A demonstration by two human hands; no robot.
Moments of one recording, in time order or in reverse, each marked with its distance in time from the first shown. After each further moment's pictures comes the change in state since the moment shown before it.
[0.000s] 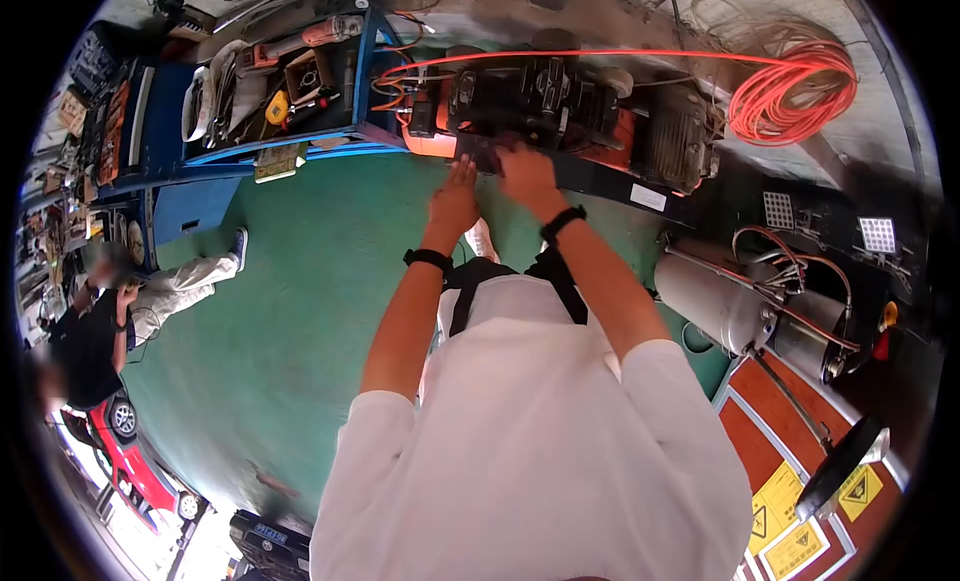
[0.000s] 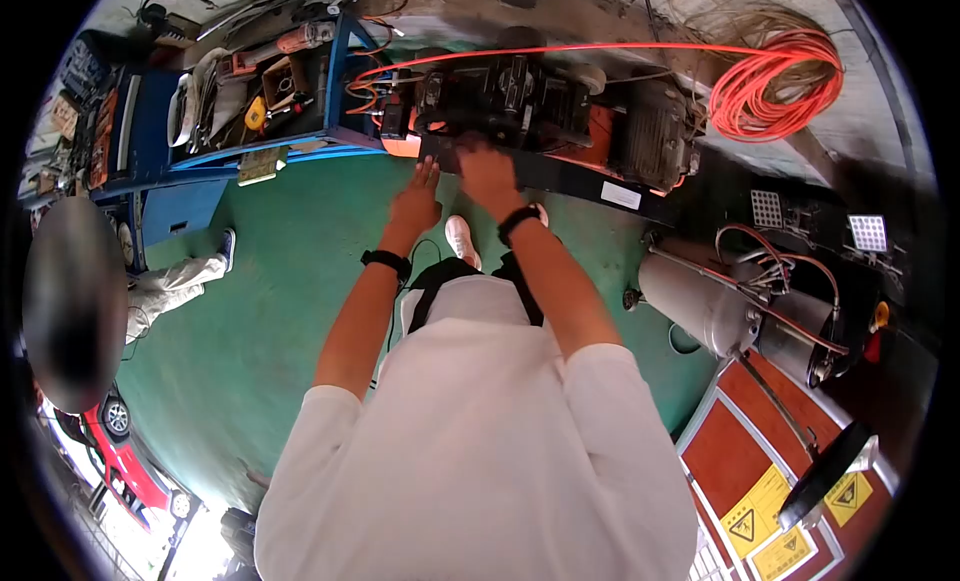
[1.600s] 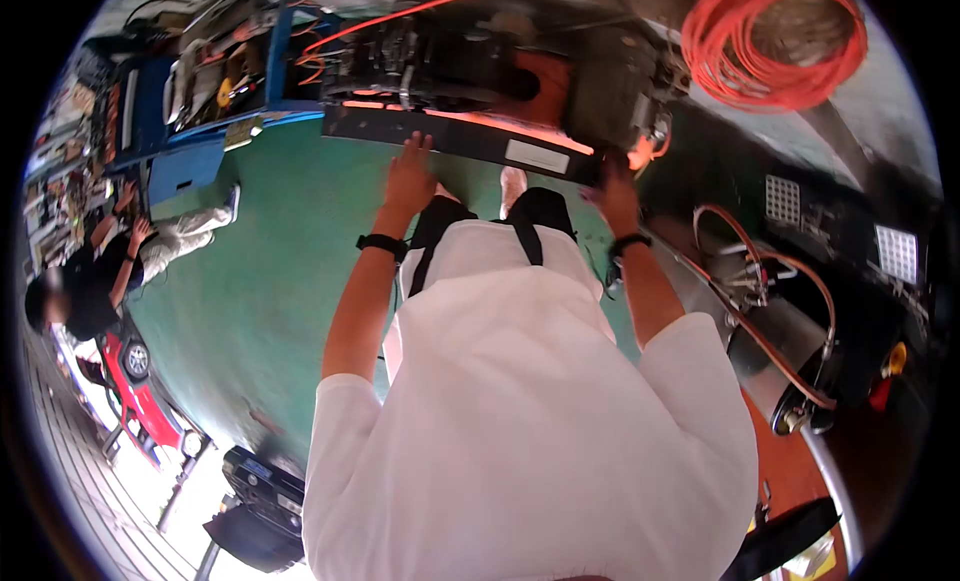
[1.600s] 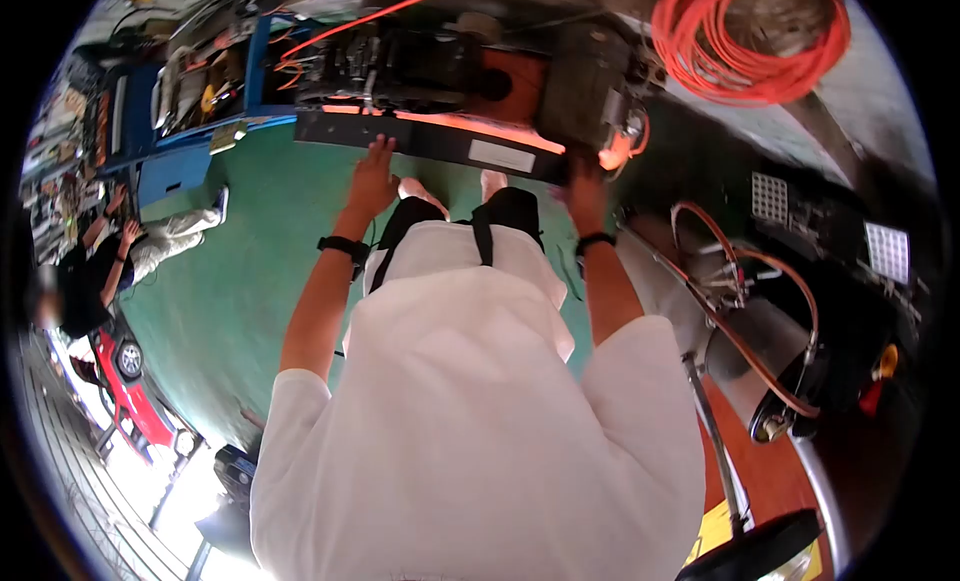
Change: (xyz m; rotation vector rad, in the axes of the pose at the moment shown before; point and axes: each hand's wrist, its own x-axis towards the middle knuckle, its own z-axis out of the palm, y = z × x) left_hand 0.022 0.212 0.064 0.073 0.163 -0.093; right_hand -0.217 0.439 0.022 0.176 0.438 0.010
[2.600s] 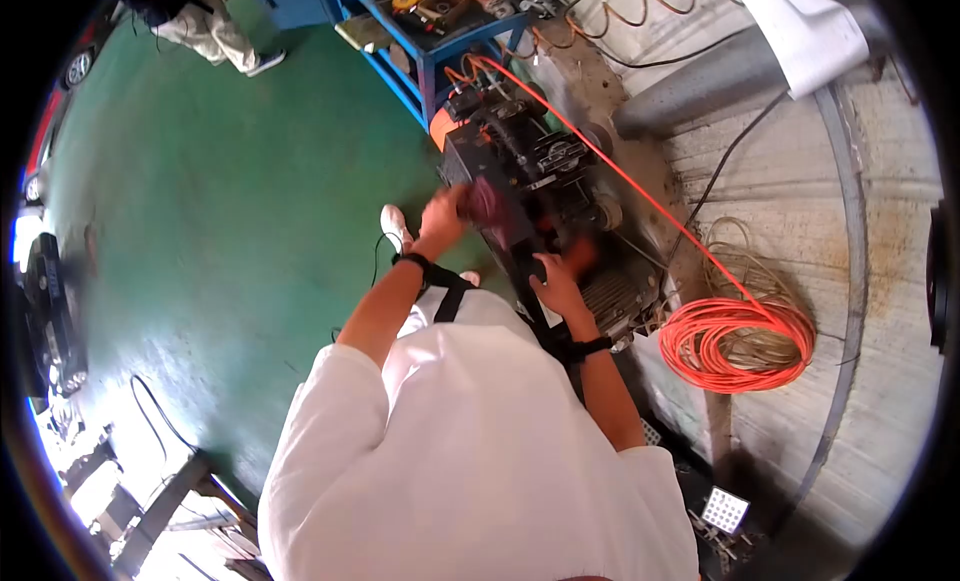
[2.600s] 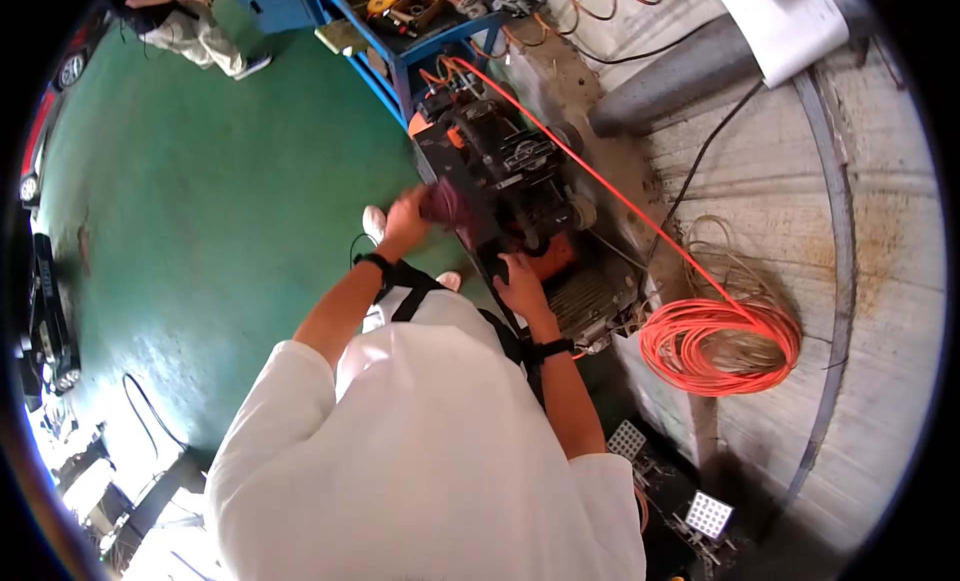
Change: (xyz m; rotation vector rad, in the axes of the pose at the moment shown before) left_hand -0.020 -0.047 -0.002 -0.753 0.678 -0.575; right_hand 0.158 -0.200 0.022 0.269 -0.812 -0.547
